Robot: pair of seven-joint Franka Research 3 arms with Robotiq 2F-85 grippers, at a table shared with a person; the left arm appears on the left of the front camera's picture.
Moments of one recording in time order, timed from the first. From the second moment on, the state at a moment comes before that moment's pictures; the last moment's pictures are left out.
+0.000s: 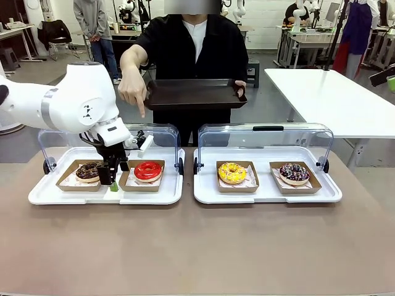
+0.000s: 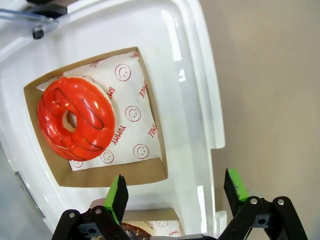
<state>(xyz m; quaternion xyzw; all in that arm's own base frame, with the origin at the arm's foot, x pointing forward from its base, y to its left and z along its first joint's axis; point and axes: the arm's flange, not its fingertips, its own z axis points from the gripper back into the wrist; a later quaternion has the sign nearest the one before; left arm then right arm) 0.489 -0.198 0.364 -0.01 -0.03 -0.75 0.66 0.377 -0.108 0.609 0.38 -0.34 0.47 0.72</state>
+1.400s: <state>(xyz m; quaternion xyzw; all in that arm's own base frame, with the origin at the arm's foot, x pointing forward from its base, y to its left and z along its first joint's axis) 0.514 -0.210 0.326 -0.02 -0.01 -0.72 0.70 0.377 -0.108 0.609 0.38 -0.34 0.47 0.72</state>
